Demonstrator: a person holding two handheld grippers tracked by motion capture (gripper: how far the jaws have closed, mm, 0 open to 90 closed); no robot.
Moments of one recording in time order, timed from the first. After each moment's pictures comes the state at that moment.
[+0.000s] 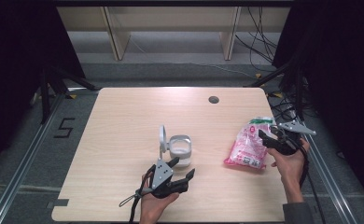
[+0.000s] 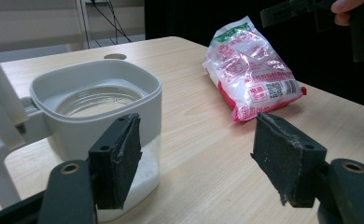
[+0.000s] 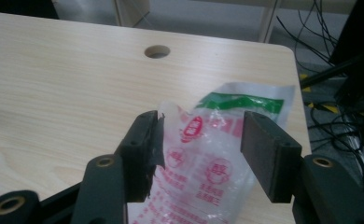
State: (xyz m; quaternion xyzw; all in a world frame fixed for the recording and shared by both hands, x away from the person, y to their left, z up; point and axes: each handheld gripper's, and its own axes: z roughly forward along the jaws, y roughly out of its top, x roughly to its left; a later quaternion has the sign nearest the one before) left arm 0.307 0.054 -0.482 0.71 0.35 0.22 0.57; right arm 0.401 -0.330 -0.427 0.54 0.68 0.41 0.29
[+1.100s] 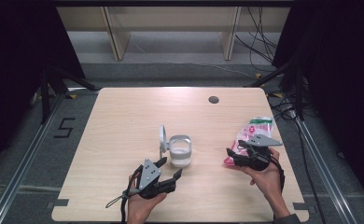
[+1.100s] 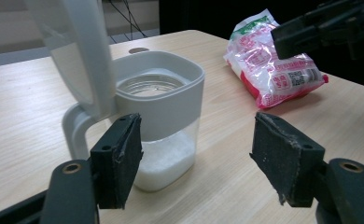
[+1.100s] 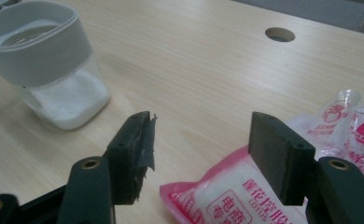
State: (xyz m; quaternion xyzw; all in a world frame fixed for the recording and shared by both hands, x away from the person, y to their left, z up) left arm 0.303 0.088 -0.477 0.72 0.36 0.24 0.55; right arm 0.374 -0.255 -0.448 0.41 0.78 0.42 0.21
